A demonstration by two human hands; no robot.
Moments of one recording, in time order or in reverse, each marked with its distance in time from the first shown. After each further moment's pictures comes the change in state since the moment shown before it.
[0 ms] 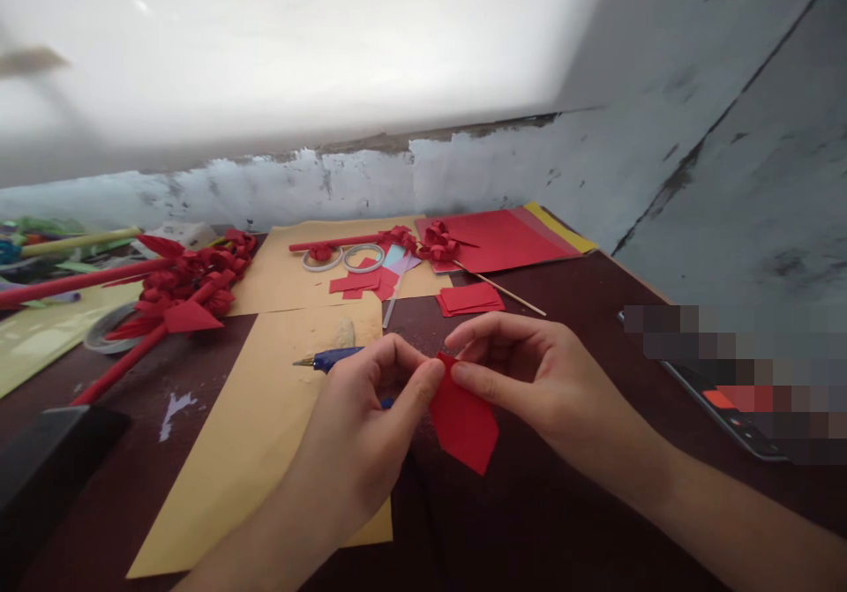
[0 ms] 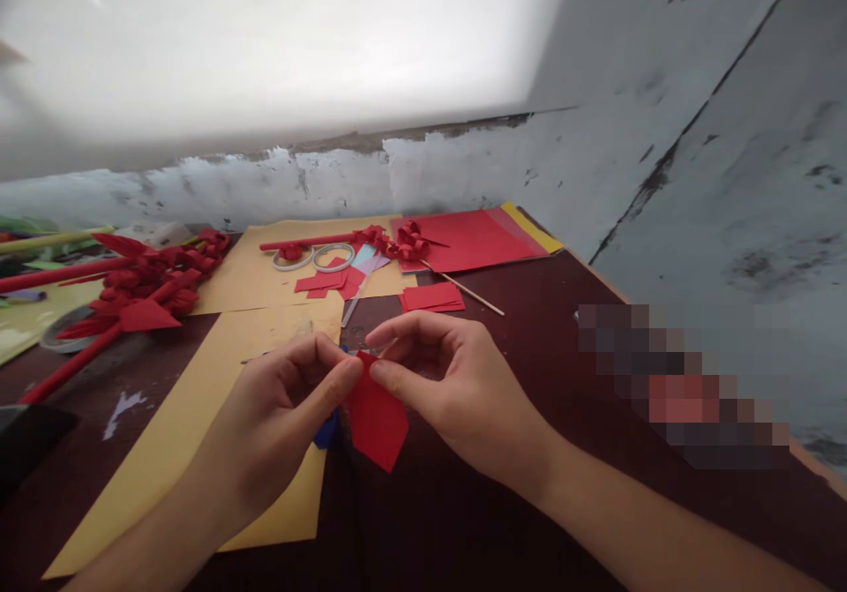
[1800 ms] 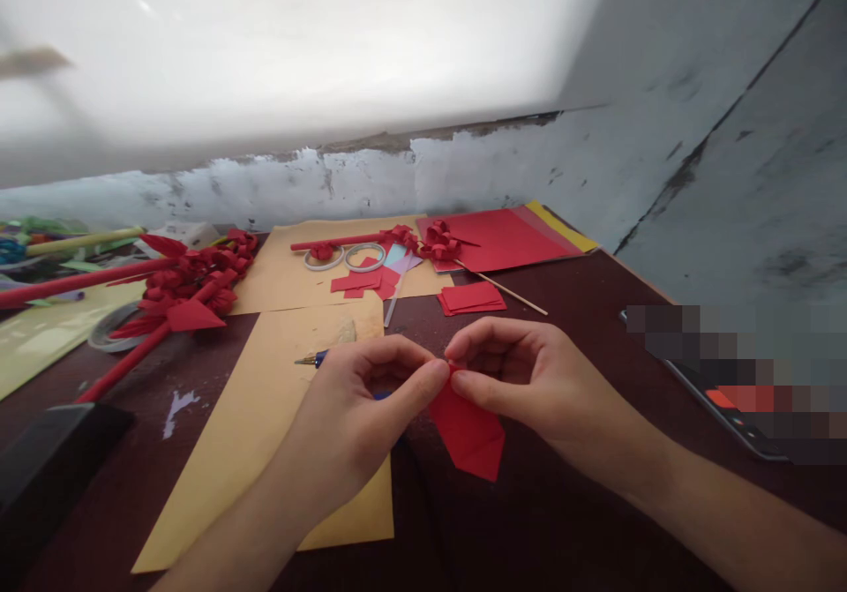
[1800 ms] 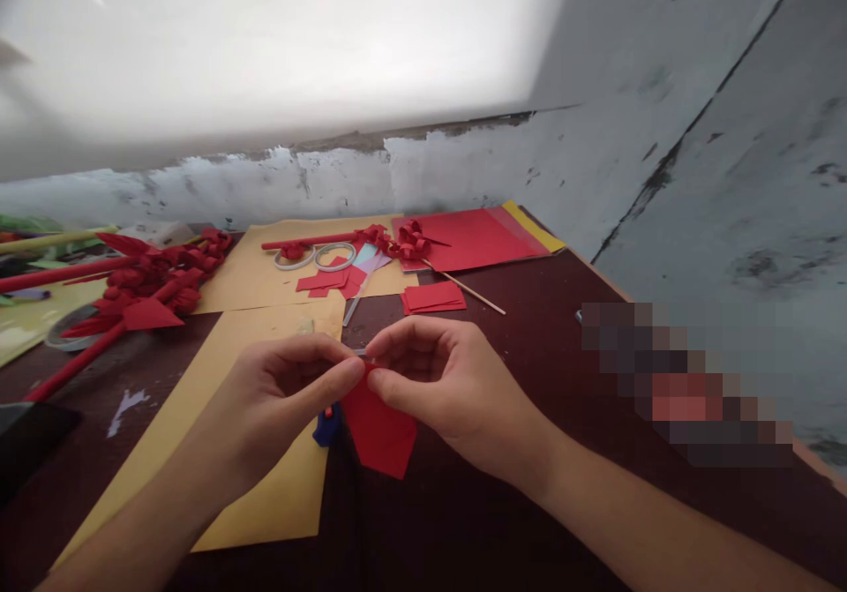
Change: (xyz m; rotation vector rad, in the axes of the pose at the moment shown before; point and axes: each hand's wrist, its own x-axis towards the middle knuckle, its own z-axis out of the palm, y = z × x) left_hand 0.003 0.008 -0.011 -0.135 -0.066 -0.040; right_hand 0.001 0.000 0.001 0.129 -0.074 0.089
